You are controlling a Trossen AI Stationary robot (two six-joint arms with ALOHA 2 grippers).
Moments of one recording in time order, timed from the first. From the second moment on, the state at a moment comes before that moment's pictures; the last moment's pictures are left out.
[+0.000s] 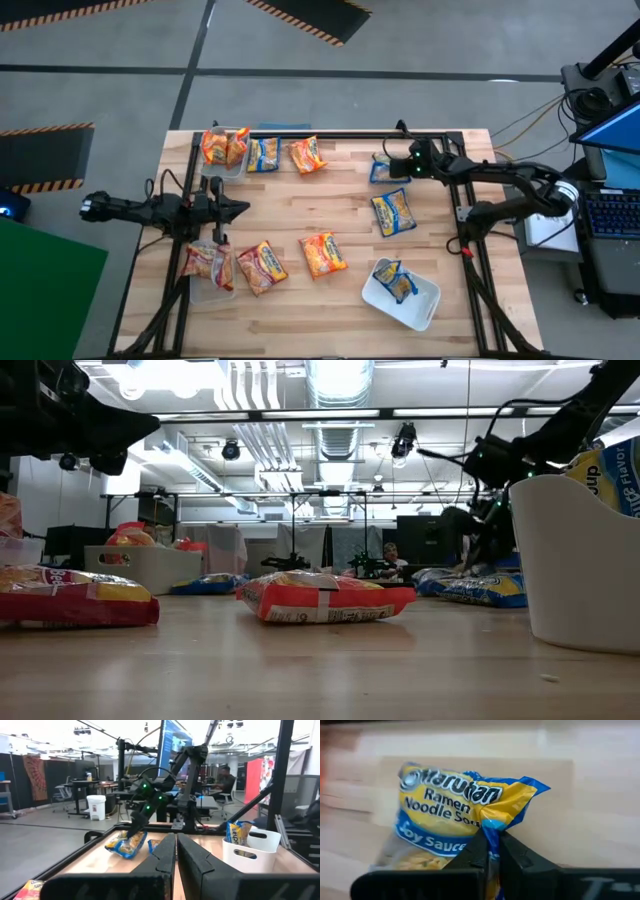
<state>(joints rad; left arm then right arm) -0.17 0.02 0.01 0.19 -0.33 0.04 -0.75 1.27 0.46 -0.02 0.10 0.64</state>
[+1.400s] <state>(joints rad) -0.17 0.02 0.01 0.19 -0.33 0.04 -0.63 1.07 0.55 -0.38 0.11 0.75</state>
